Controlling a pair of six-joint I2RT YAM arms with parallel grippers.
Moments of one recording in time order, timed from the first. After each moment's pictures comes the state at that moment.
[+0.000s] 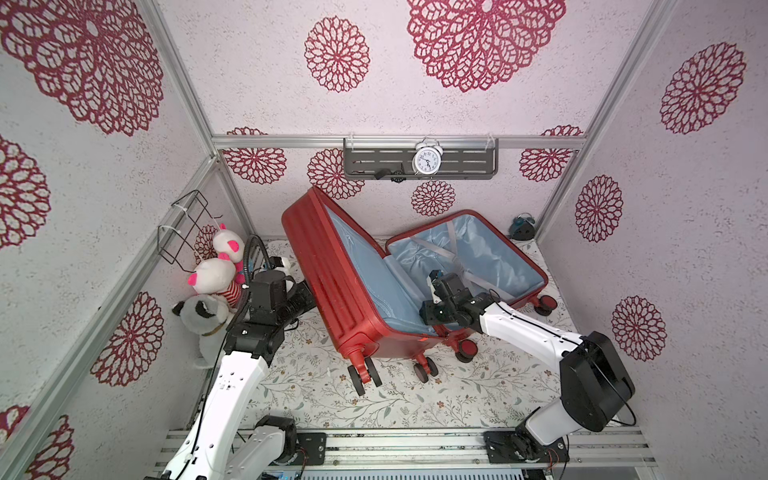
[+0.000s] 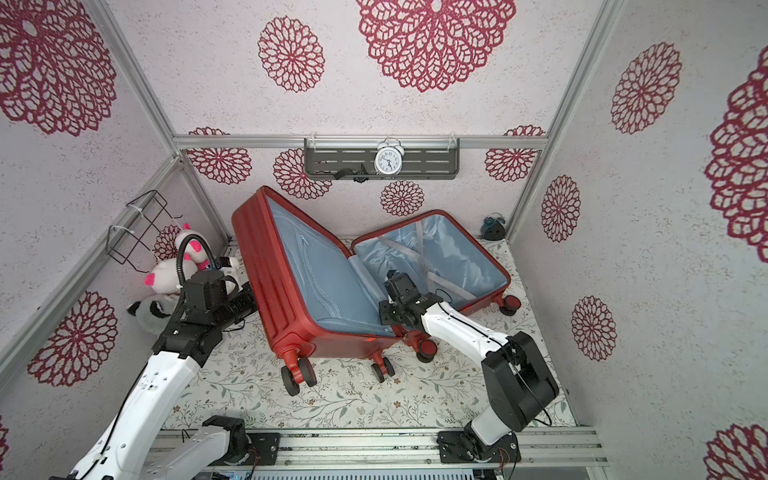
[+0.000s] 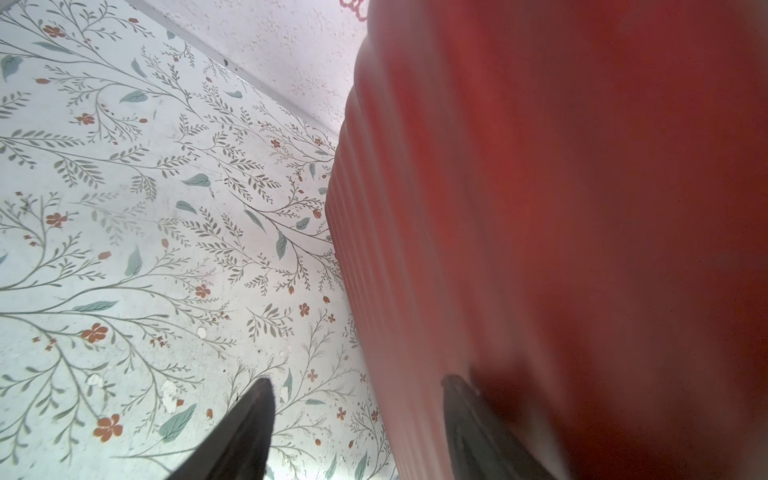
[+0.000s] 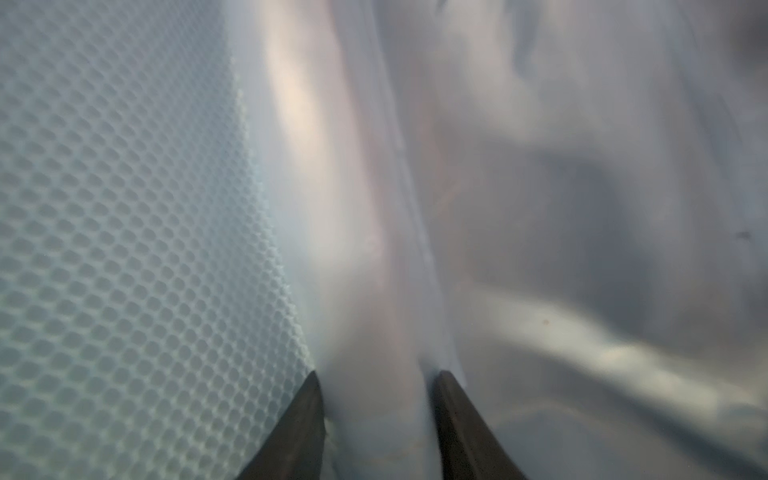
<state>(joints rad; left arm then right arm) -0.13 0.98 0.93 -0.44 0.19 -0.66 0.65 1.55 1.08 -0.45 0.05 0.45</state>
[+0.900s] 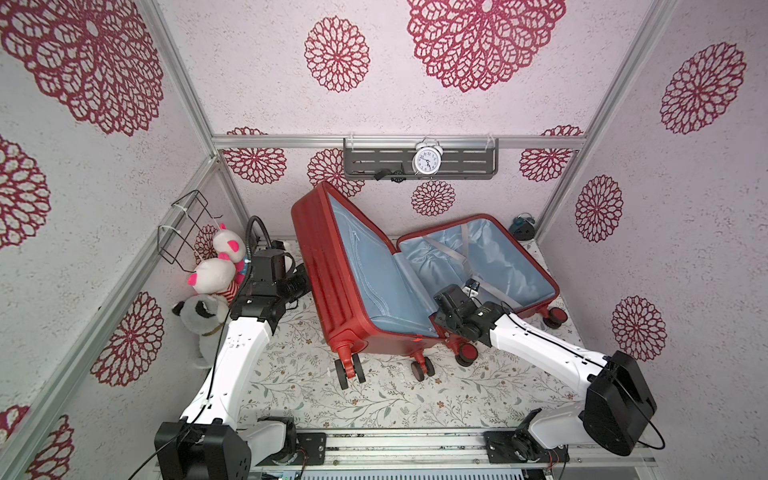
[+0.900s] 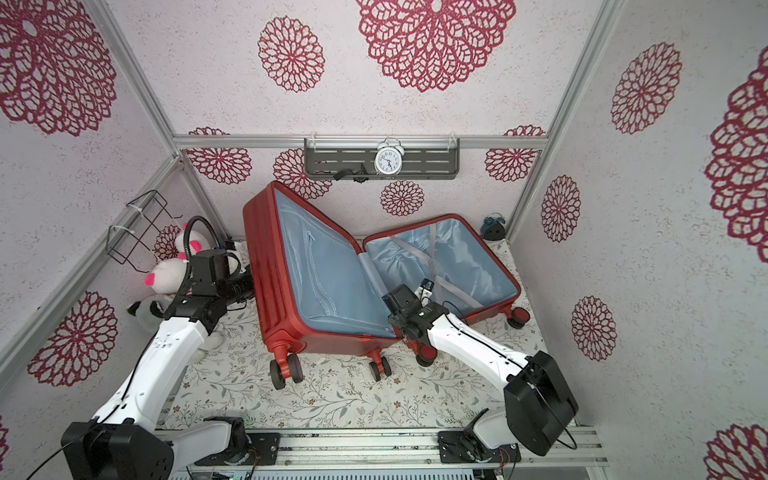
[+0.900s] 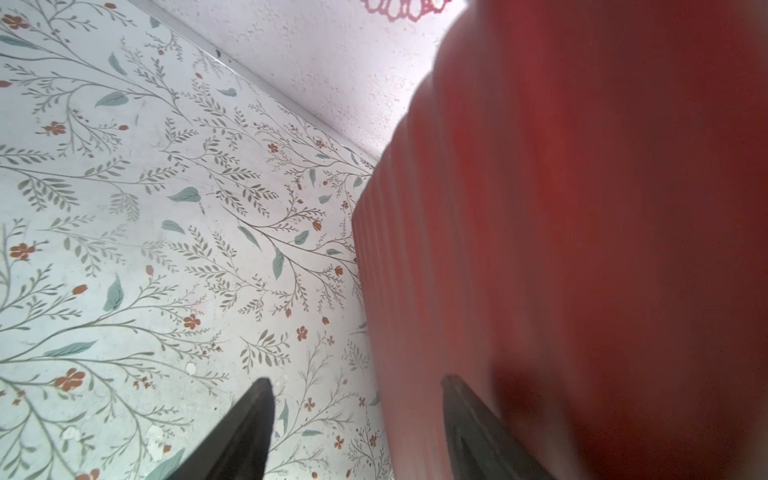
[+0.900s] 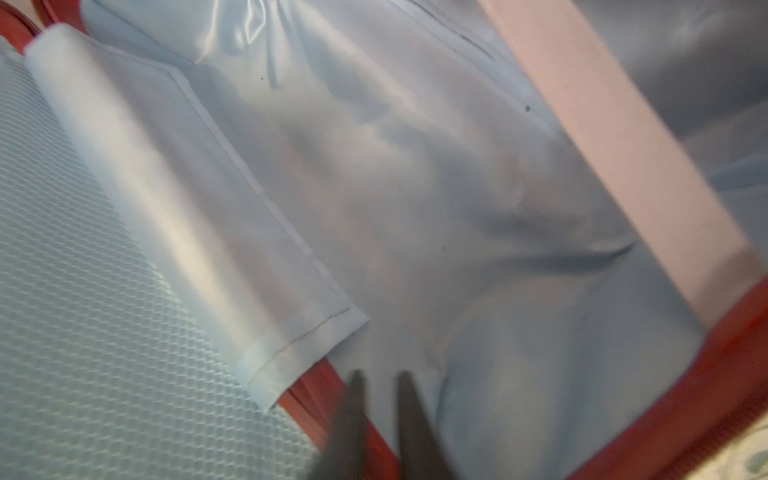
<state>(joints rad) -0.04 1.23 1.07 -0.41 0.29 -0.63 0.74 1.42 1.04 -0.64 0.41 1.07</state>
